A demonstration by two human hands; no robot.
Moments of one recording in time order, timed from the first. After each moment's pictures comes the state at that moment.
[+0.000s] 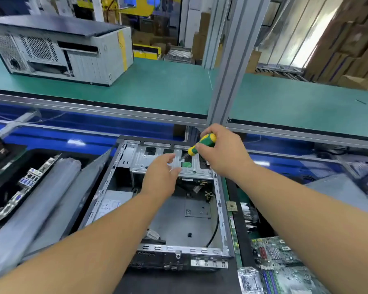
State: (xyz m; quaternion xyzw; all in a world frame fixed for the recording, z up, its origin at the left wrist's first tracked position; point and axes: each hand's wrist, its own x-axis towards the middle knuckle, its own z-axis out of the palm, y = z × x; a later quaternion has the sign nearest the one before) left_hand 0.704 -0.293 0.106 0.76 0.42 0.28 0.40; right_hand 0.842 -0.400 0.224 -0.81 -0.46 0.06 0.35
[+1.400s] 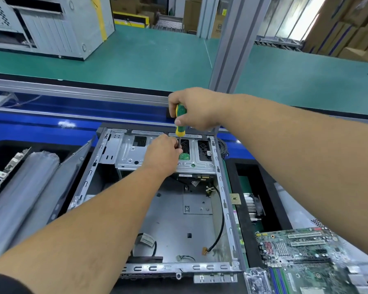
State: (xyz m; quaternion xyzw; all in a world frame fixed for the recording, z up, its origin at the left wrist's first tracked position) left_hand 0.773 -0.226 0.084 0.88 0.39 0.16 0.23; right_hand 0.877 -0.287 0.256 -0.76 -0.65 0.09 0.02
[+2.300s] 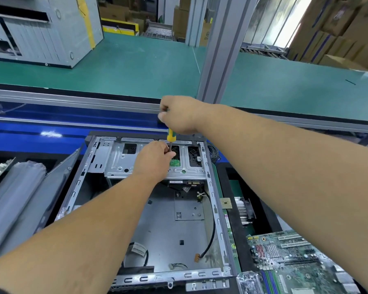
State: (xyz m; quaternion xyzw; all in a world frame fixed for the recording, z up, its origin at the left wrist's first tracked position) left_hand 0.776 -0.225 0.079 0.86 0.40 0.20 0.26; right_hand 0.871 -0.277 0.251 -0.80 -0.59 0.10 0.05
